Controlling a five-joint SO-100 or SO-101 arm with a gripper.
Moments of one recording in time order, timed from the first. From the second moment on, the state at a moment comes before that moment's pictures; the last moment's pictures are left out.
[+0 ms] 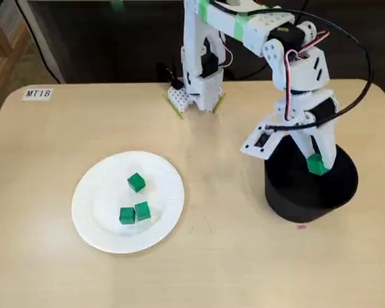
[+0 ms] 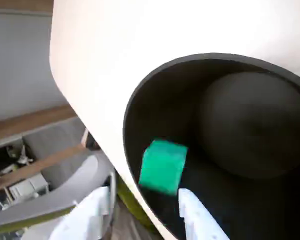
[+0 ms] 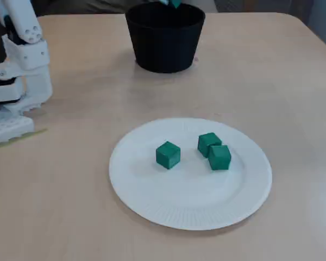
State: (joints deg) arm -36.8 100.3 95.1 54.1 -4.1
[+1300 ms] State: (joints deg) arm 25.8 94.2 94.9 87.1 11.6
